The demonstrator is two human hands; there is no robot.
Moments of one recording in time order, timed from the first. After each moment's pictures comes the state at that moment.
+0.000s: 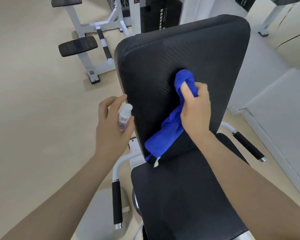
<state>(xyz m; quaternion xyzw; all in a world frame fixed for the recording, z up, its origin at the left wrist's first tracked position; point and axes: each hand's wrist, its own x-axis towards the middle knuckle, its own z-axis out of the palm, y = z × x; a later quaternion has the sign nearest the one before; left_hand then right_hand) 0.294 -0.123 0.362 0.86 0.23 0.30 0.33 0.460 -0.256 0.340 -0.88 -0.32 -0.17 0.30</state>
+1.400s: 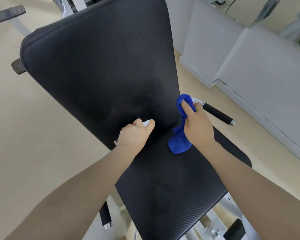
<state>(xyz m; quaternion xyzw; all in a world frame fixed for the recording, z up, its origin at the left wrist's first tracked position) 0.371 -0.236 0.282 0.98 0.01 -0.15 -0.14 0.448 -0.412 0.293 -0.97 -0.17 0.07 0.18</state>
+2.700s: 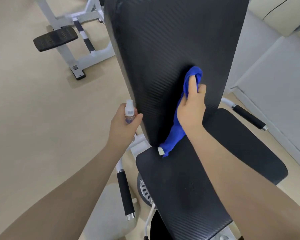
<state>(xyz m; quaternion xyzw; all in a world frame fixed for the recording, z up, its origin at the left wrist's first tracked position) 0.282 -0.127 0.298 0.76 0.29 0.13 0.57 0.405 -0.256 0.288 -0.93 -0.11 -0.06 0.36</state>
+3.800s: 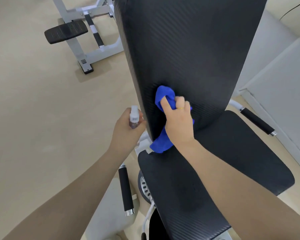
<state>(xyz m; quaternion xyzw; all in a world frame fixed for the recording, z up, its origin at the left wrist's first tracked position) 0.269 -0.136 0.295 0.73 0.34 0.10 0.59 0.372 -0.243 0.258 -0.91 -0.34 -0.19 0.14</state>
